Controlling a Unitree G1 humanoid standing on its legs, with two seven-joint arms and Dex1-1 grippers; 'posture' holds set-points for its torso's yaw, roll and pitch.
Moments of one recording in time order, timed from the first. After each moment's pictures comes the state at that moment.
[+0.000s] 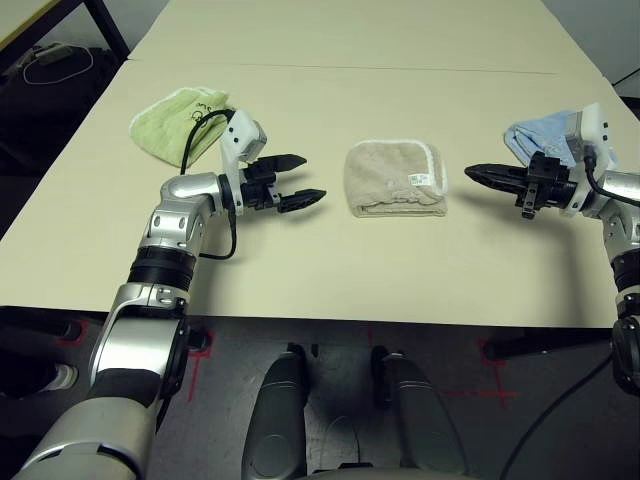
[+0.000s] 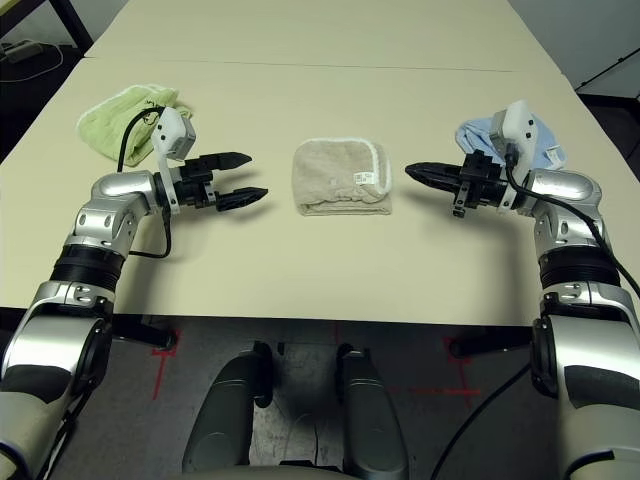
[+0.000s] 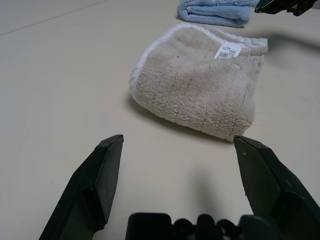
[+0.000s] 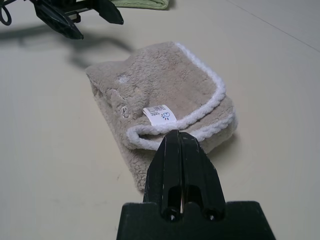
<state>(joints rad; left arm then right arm) -0.85 0.47 -0.04 0.61 -0.23 0.12 -1.14 -0.81 -0.68 -0.13 0.83 0.27 -0.14 1.40</state>
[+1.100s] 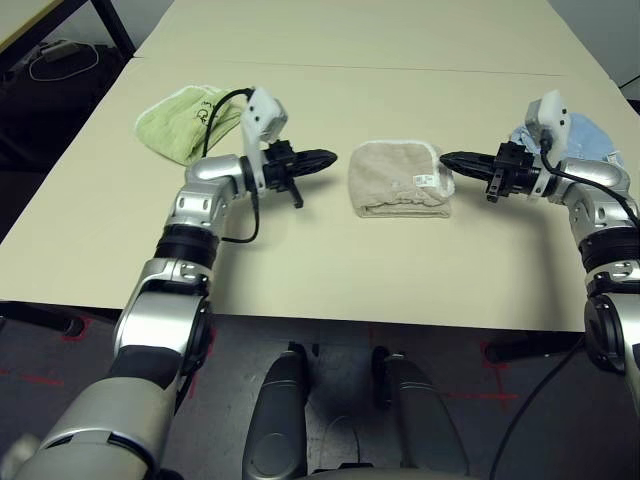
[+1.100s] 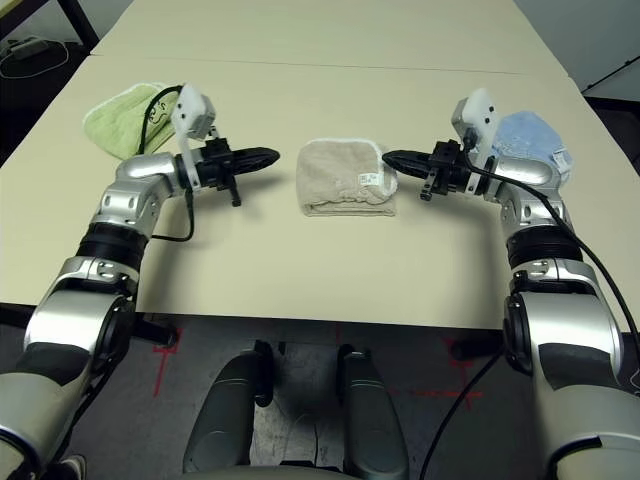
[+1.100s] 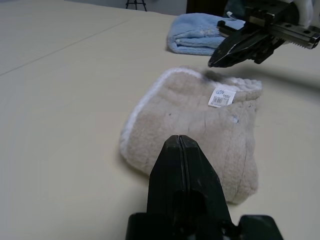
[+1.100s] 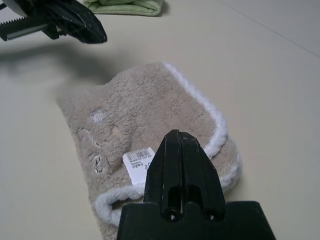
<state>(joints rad) -1.04 0.31 -0.07 0.81 -0.17 0.04 -1.12 -0.97 -0.56 -0.09 0.98 0.18 -0.16 1.27</state>
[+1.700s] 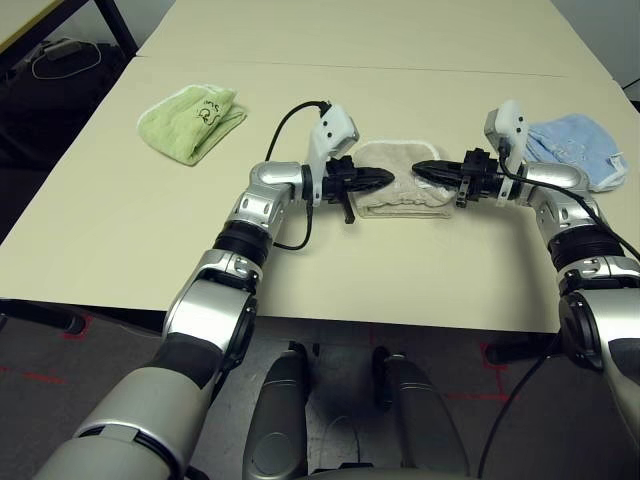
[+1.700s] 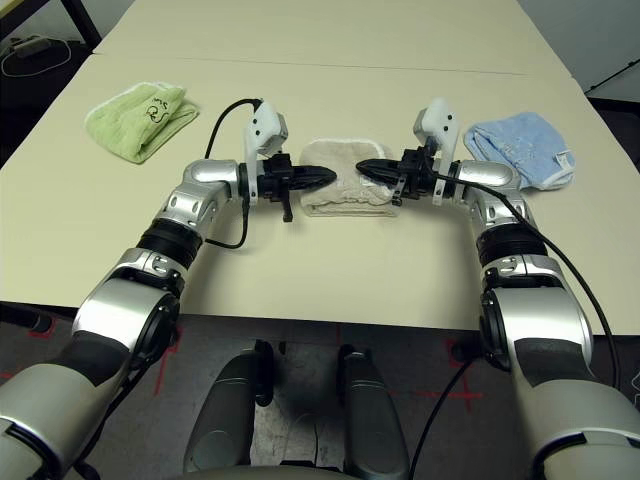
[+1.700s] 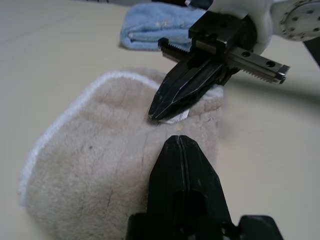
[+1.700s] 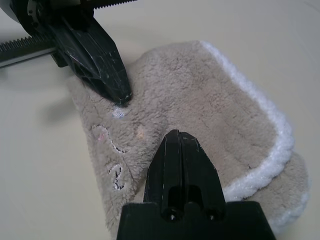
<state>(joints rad) -1.07 0.15 -0.13 0.96 -0.09 -0.04 -1.07 -0.96 -0.49 0.01 1.00 0.08 -0.21 1.20</state>
